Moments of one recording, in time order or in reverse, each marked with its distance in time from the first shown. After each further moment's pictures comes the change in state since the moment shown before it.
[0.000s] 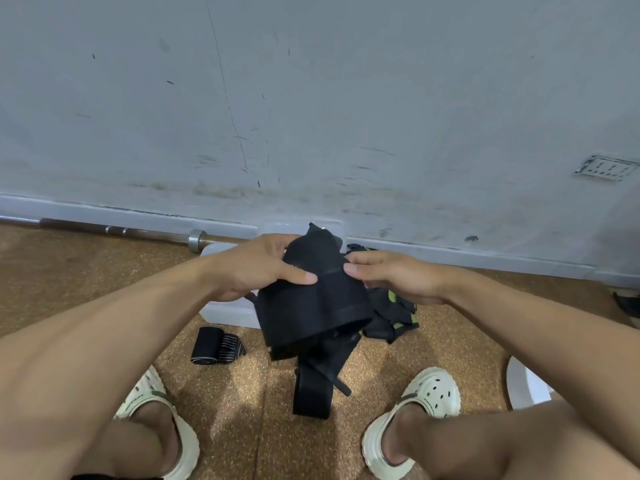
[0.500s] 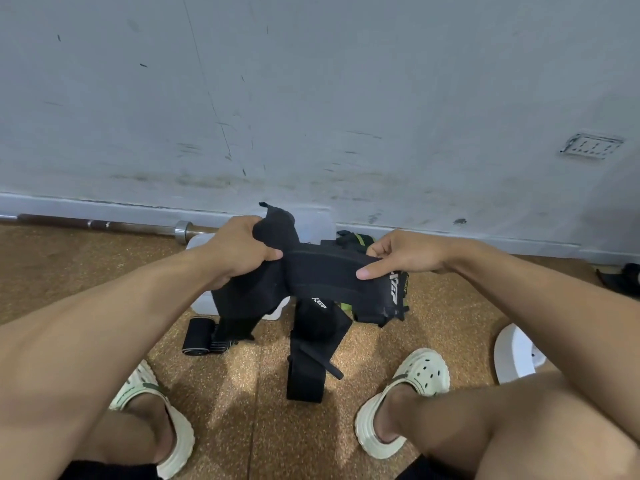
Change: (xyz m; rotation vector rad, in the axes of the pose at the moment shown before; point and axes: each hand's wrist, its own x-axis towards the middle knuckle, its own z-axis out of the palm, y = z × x) left_hand 0.017 -0.010 0.002 0.154 0.487 -0.105; right_hand -0.018 0.008 -0.038 -0.310 0.071 0.189
